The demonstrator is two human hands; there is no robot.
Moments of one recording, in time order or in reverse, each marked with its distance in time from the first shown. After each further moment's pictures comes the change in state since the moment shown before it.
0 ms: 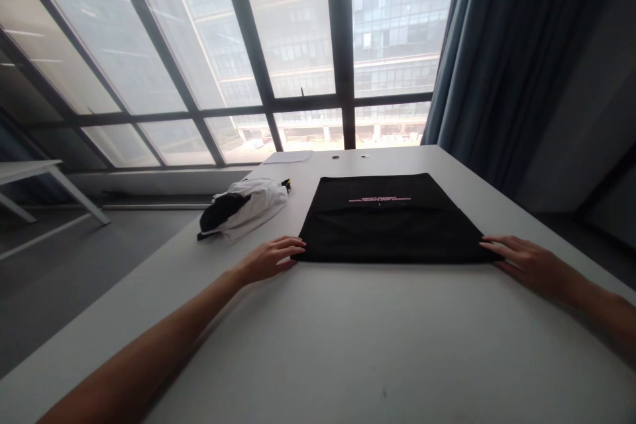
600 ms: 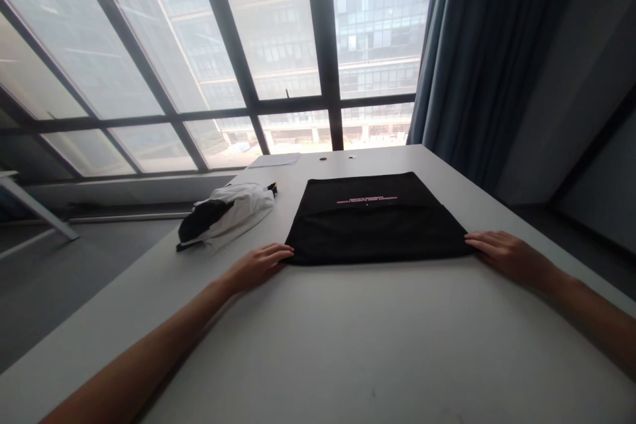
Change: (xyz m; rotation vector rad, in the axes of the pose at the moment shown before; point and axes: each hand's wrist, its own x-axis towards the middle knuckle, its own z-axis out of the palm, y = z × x) left_hand 0.000 -0.006 0.010 0.044 0.022 -0.022; right_hand 0.000 -0.004 -0.003 -0.182 0.074 -0.176
